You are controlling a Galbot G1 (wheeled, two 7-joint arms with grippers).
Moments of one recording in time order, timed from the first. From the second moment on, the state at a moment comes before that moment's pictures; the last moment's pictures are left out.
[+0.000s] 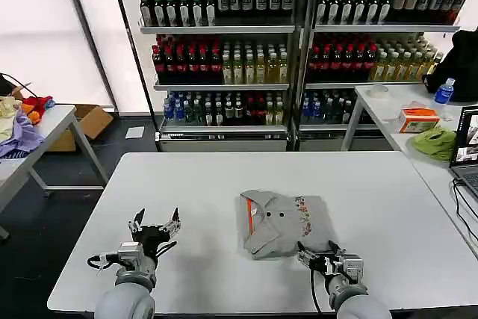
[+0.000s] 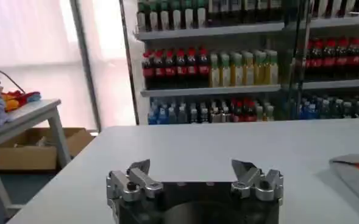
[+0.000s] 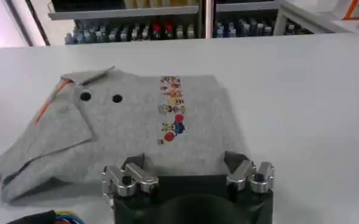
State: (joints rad) left arm 1.35 -1.36 -0.45 -2.05 -0.18 0.47 -0.22; right arm -1.37 1.07 0.25 2.10 0.68 -0.58 0.52
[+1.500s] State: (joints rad) left arm 1.48 -1.40 -0.49 -2.13 -0.17 0.45 -0.23; right arm -0.86 1.28 0.01 1.71 0.47 -0.53 0.41
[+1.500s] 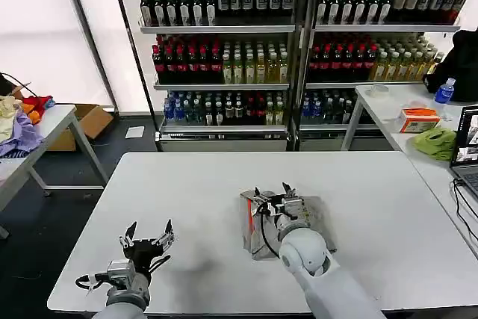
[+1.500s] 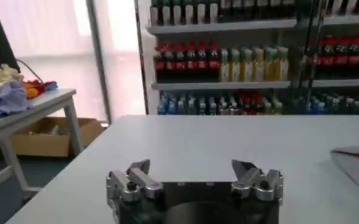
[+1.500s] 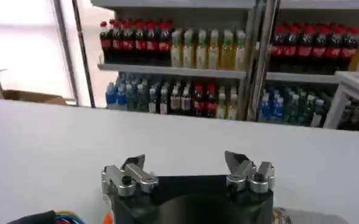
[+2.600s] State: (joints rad) left arm 1.49 -1.40 -0.47 -2.12 -0.15 0.45 -0.22; right arm -0.96 1.26 0.04 1.84 0.43 -0.58 0.45
